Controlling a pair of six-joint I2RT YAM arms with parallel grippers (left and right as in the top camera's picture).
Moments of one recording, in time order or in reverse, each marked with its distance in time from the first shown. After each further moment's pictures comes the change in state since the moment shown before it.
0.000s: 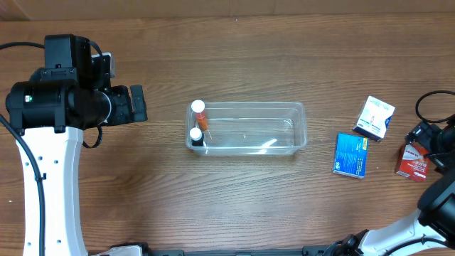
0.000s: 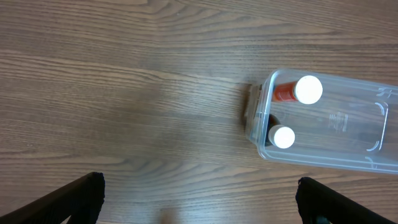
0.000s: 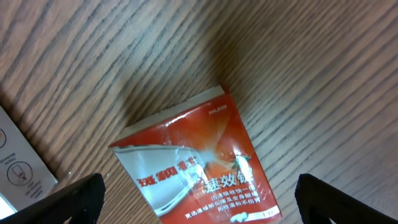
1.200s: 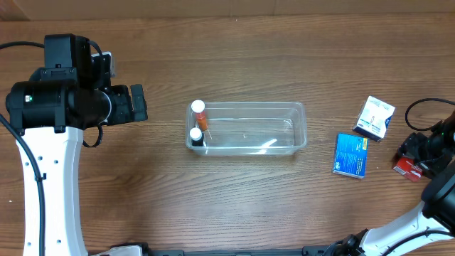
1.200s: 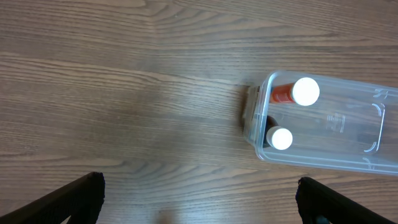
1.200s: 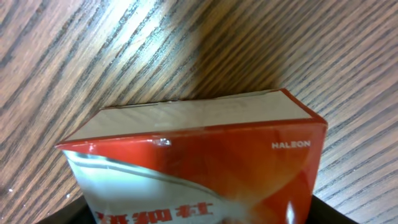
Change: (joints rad) left arm 0.000 0.000 0.000 0.006 0.006 0.000; right arm -0.001 0.075 -0.081 0.081 -0.028 -0.060
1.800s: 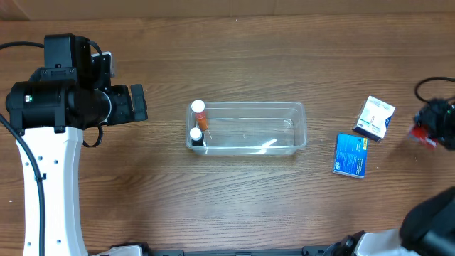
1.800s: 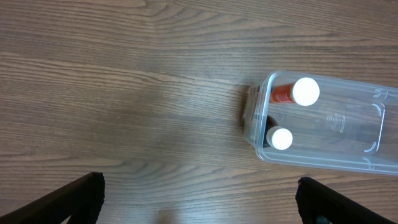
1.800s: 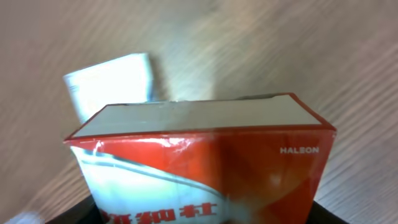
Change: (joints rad) left arm 0.000 0.000 0.000 0.000 0.000 0.000; right arm 0.157 -0.329 0.214 -0.222 -0.082 0.106
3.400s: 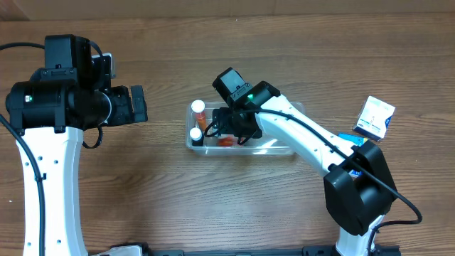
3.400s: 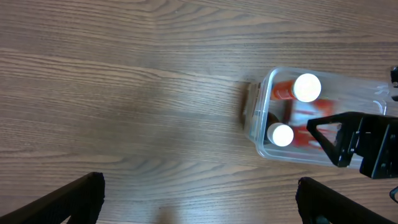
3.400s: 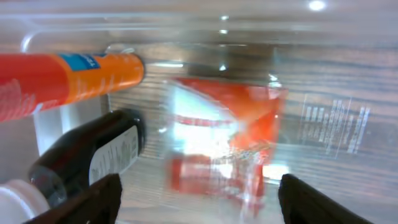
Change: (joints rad) left arm 0.000 0.000 0.000 -0.012 0.000 0.000; right arm 1.234 0.328 0.089 0.187 -0.021 0.493
